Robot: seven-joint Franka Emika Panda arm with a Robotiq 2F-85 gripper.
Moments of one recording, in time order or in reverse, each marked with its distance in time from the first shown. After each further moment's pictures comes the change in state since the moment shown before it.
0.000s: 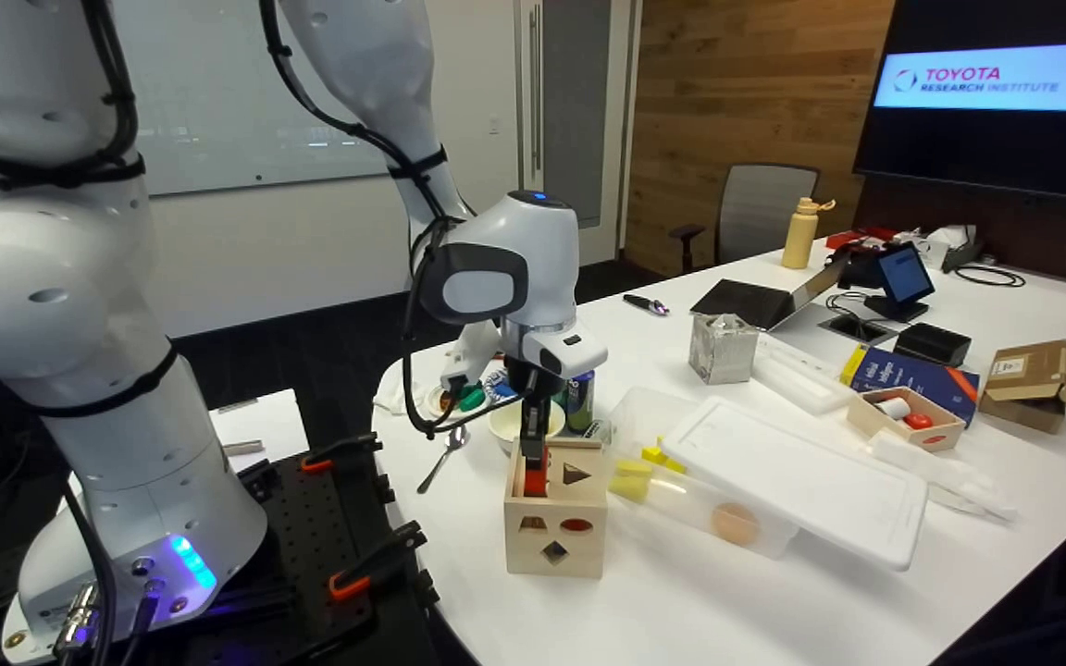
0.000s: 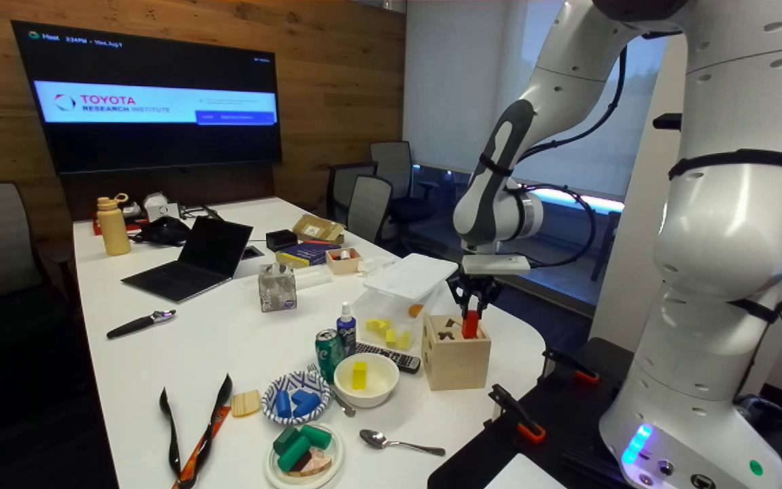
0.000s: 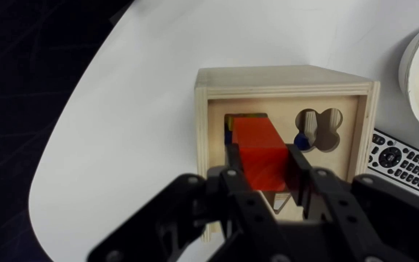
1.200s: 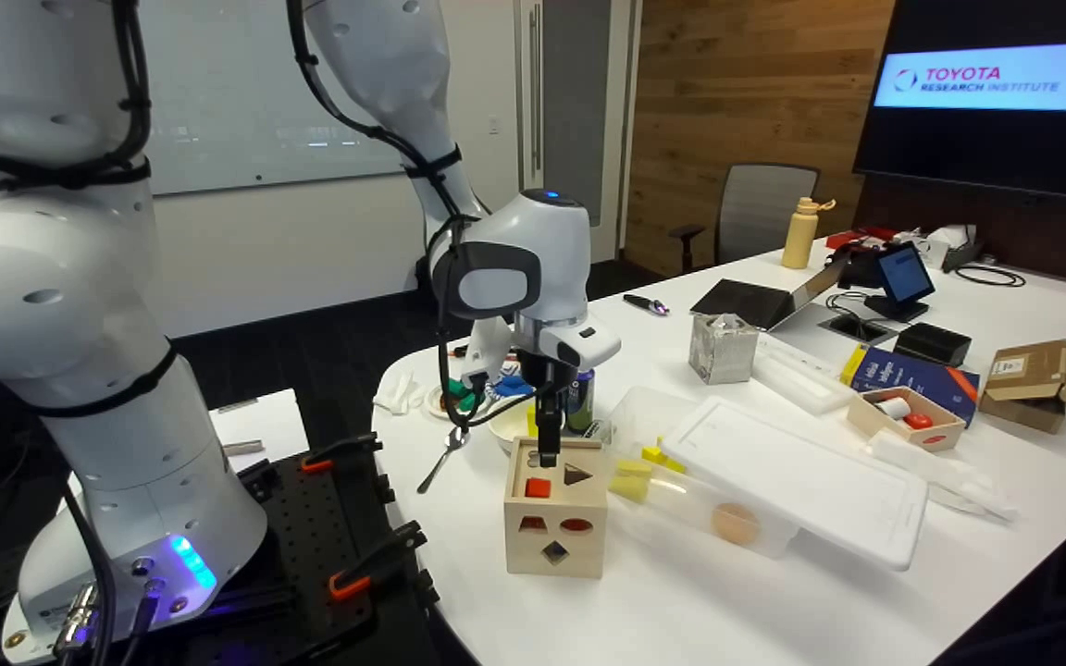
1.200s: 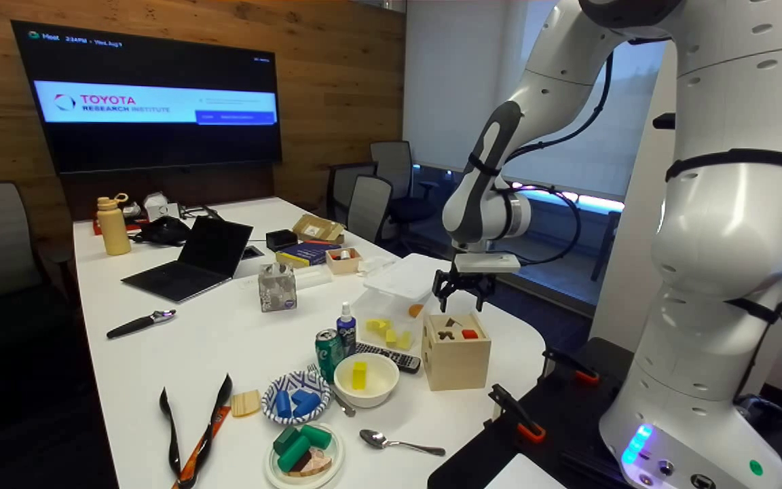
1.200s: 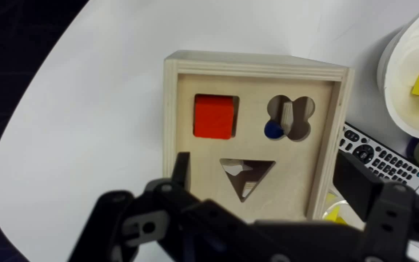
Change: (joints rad) arm -0.020 0.041 0.053 0.061 0.053 0.001 -0.100
